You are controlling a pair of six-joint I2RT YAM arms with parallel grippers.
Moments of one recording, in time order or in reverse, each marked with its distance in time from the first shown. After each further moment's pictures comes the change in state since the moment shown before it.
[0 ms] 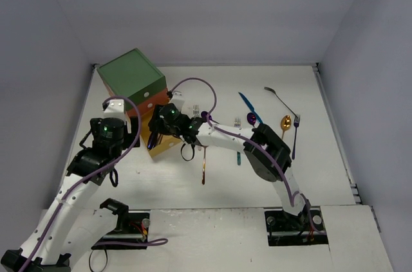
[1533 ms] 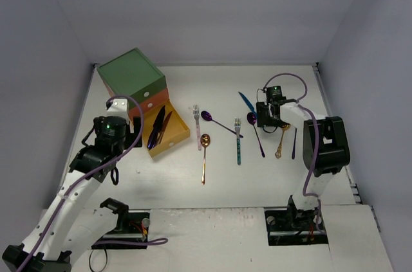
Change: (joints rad) left arm 0.000 0.029 0.000 0.000 0.038 0.000; right arm -0.834 -0.315 -0.496 -0.360 -0.125 -0.776
